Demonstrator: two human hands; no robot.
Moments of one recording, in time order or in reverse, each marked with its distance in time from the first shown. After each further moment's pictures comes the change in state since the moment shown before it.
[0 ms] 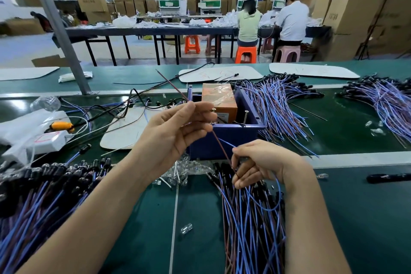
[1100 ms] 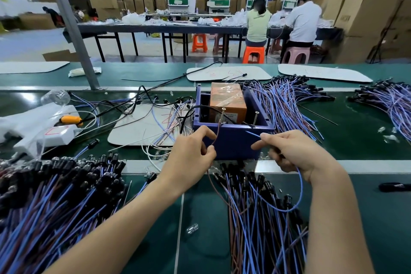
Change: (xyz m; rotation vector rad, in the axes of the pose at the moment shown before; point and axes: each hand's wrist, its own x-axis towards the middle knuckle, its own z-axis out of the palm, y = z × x) left_hand -0.001 -0.052 -0.008 1.251 0.230 0.097; right_hand -0.015 -0.003 -0.020 -0.036 0.328 -0.229
